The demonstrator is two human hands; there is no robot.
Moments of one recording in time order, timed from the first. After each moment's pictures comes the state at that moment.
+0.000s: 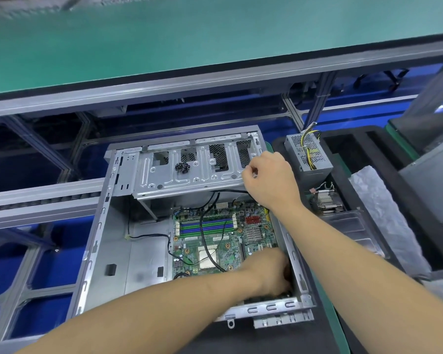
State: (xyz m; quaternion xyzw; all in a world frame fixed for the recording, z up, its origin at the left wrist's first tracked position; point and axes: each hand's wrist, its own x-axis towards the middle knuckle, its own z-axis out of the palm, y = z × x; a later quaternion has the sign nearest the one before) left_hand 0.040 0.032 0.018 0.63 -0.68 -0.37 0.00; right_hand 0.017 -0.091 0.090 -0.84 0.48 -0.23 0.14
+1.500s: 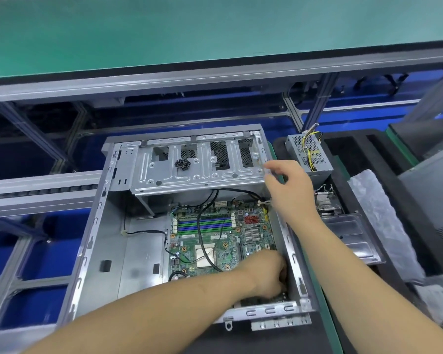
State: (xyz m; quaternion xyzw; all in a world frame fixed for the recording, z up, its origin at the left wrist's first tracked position) left_hand 0.043 0.031 0.016 0.62 -0.68 -0.39 0.00; right_hand -0.014 -0.073 0.086 -0.69 0.50 -0.37 0.36
